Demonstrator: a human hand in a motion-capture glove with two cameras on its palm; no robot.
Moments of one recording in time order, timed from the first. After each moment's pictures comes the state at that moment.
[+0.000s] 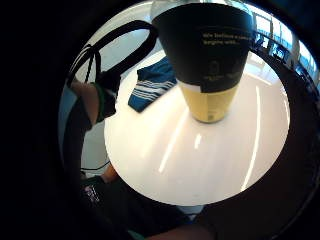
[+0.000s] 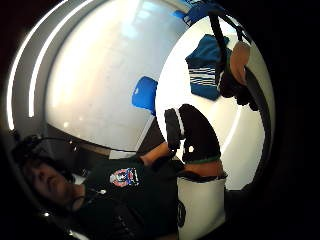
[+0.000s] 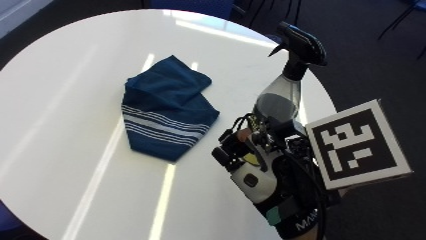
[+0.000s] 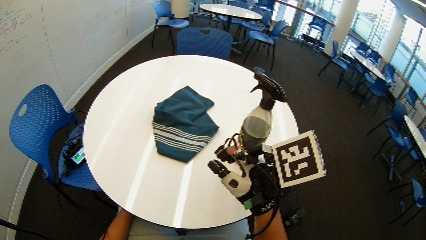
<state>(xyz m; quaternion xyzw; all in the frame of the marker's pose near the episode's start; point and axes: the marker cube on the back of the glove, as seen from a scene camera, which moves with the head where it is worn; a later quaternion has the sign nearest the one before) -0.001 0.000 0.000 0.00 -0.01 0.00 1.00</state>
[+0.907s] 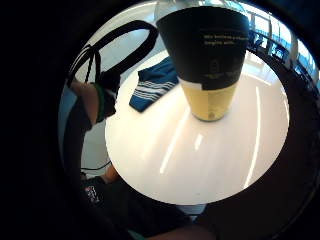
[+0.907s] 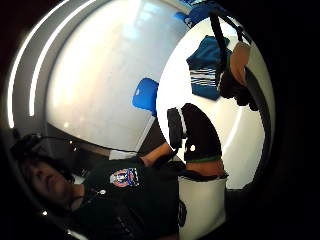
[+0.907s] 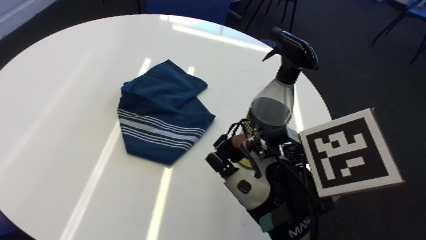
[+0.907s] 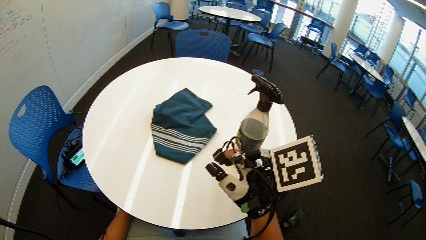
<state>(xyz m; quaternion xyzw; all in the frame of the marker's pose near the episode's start) -0.004 0.007 0.010 0.00 -0.01 0.01 1.00</state>
